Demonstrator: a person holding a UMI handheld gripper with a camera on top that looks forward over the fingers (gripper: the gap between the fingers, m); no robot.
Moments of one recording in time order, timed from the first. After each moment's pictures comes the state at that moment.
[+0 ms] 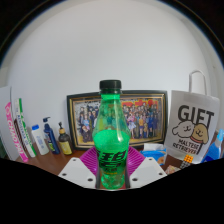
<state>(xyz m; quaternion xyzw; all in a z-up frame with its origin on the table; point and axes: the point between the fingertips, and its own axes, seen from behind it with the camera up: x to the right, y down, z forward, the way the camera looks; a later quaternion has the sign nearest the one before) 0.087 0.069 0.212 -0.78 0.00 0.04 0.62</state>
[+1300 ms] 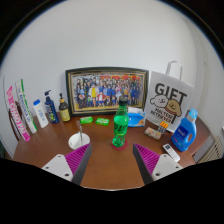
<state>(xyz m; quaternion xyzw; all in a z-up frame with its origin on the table) 0.079 -0.120 0.182 -0.87 0.04 -0.04 0.49</state>
